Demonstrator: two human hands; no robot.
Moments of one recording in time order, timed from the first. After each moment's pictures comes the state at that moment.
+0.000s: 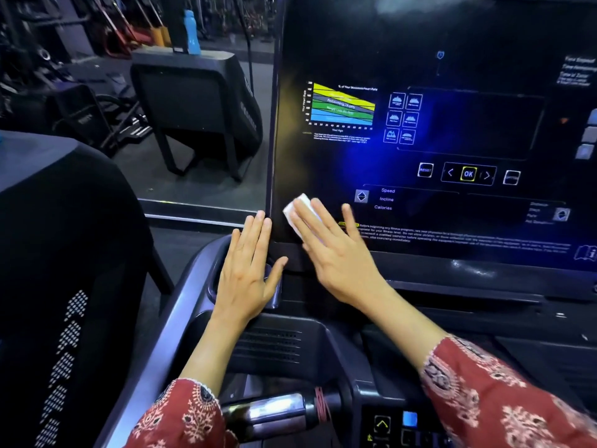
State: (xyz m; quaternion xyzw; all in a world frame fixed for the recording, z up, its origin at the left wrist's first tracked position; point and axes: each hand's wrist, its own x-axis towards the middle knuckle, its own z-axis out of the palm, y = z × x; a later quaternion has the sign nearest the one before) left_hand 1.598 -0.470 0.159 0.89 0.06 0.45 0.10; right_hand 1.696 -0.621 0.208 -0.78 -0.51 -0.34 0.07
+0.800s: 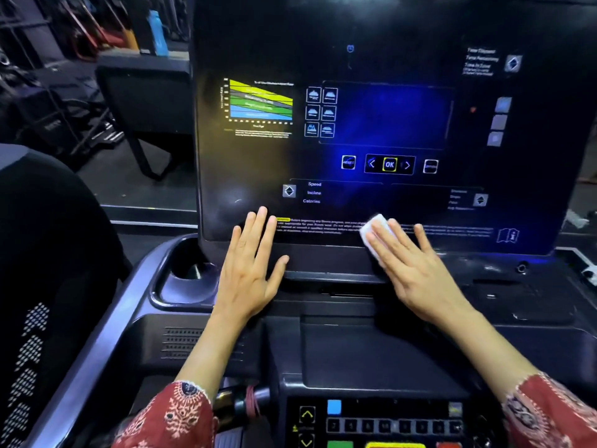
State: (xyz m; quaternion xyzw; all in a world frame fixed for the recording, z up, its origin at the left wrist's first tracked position) left_hand 1.642 -0.552 0.167 0.89 0.03 0.44 0.07; right_hand 1.760 -0.816 0.196 -0.81 -0.49 -0.32 0.04
